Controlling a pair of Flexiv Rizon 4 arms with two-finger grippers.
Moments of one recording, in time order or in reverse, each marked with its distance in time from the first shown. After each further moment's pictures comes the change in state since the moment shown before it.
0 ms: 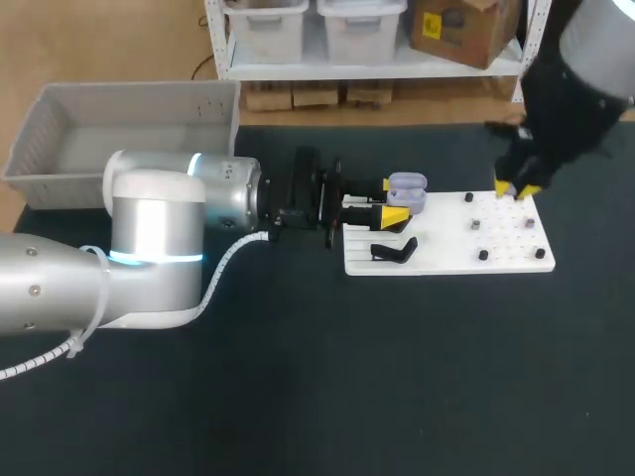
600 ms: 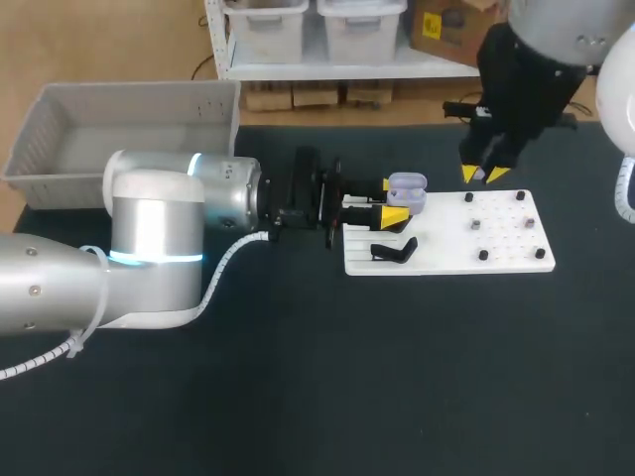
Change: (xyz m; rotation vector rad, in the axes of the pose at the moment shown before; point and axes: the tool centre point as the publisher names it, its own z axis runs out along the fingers) left arm 0.000 0.000 0.000 0.000 0.000 0.000; right arm -0.001 0.041 -0.013 0.047 0.009 -0.039
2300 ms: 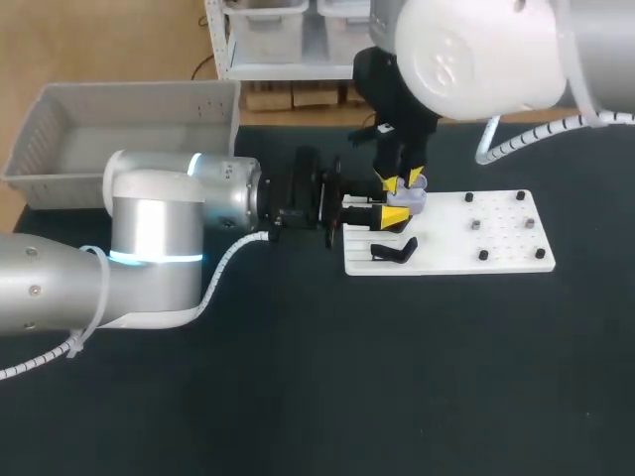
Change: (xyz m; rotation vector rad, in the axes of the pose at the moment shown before) left arm 0.000 0.000 0.000 0.000 0.000 0.000; right arm -0.023 0.070 0.056 0.104 0.179 -0.445
